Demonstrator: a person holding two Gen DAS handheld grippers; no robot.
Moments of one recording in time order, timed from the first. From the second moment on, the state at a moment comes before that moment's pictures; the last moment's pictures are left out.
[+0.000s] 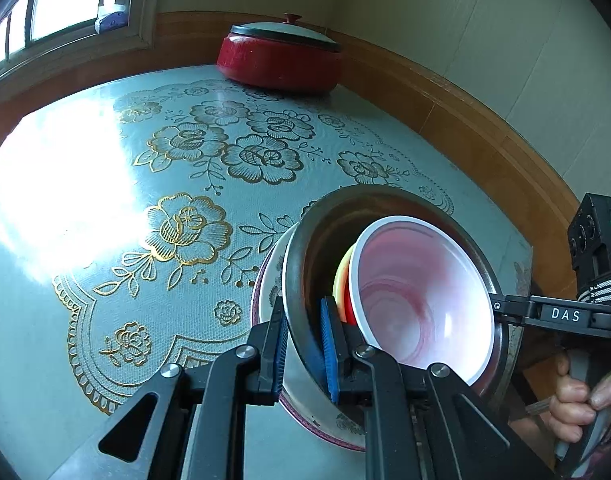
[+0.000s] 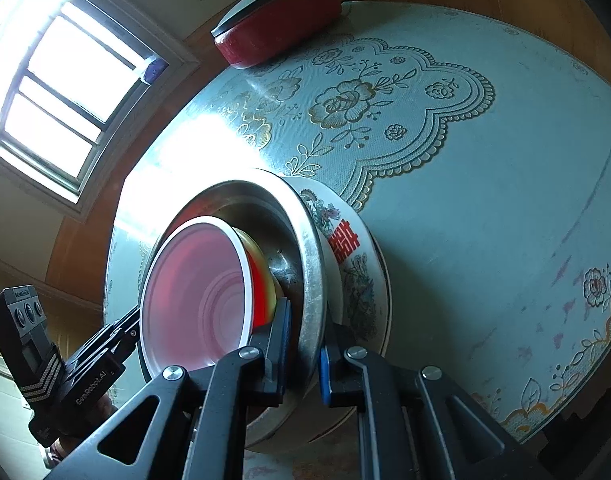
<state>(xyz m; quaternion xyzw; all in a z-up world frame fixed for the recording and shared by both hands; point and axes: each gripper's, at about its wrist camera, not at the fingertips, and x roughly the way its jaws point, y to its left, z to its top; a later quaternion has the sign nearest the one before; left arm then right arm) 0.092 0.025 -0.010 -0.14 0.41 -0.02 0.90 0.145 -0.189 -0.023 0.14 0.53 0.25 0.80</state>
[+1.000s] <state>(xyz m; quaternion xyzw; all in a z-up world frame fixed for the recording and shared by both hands) 0.078 0.022 -0.003 -0.16 0.41 -0.03 0.90 0.123 -0.192 -0.018 0.14 0.51 0.23 0.82</state>
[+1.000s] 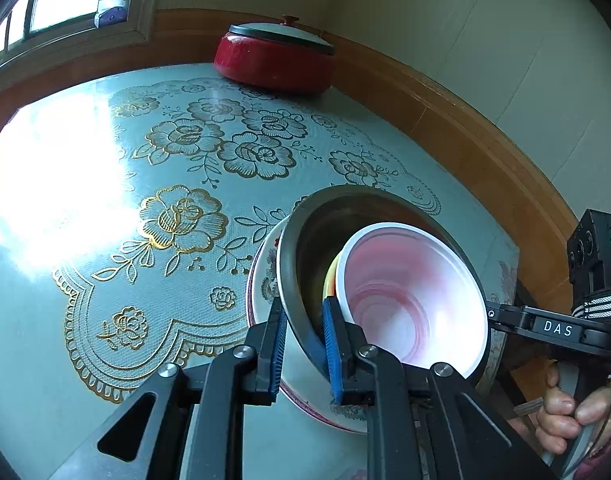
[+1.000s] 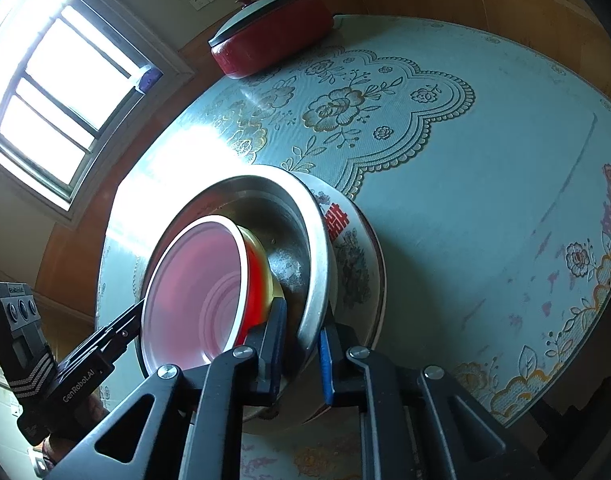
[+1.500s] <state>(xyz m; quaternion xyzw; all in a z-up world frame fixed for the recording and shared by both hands) 0.071 0.018 0.001 -0.14 0.40 -0.02 0.91 0.107 -0.196 -0.012 0.14 0.50 0.22 0.83</state>
